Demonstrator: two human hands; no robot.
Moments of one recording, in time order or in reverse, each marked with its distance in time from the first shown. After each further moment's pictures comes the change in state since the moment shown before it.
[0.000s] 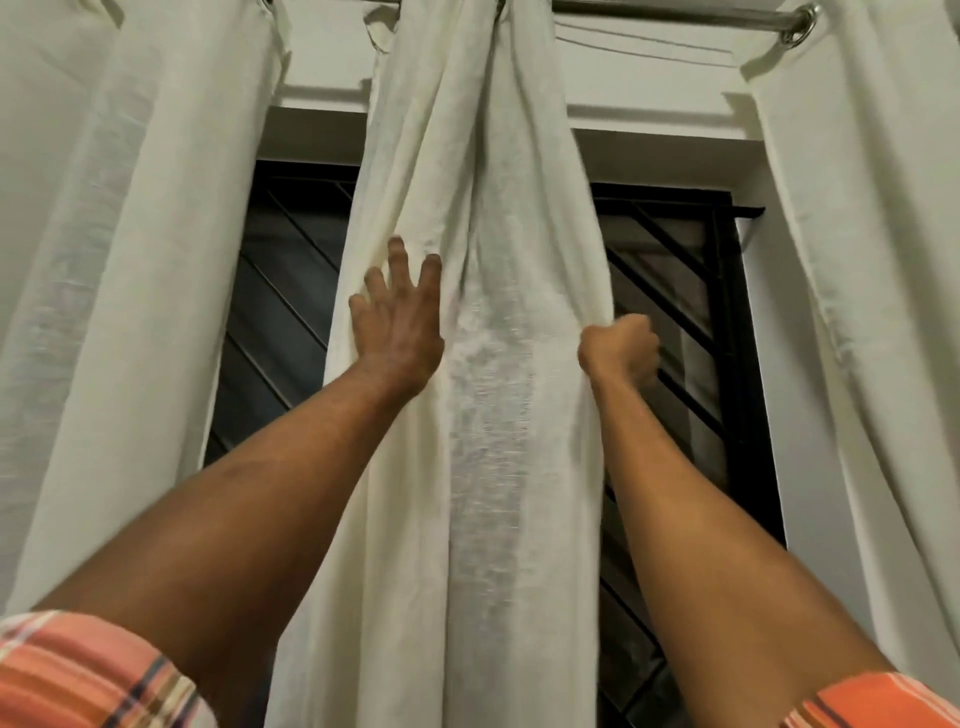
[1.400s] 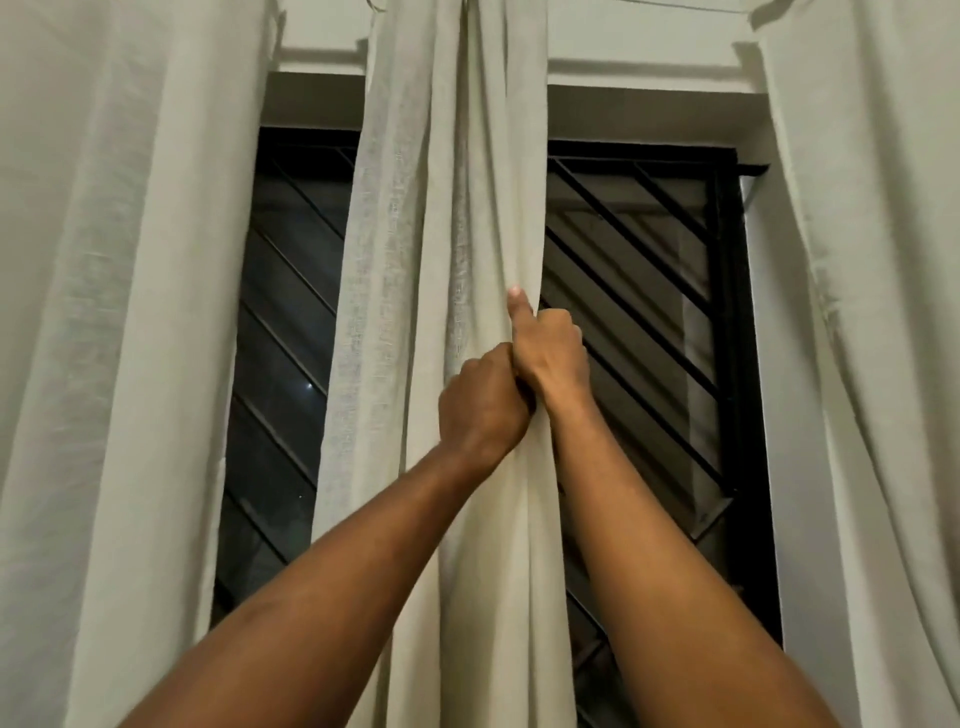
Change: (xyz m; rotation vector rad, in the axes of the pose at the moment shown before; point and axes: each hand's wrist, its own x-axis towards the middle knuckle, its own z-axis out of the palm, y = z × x) left_hand -0.109 0.063 0.007 -0.570 -0.121 0.032; right_hand -0.082 -0.001 -0.013 0.077 -0.367 -0.193
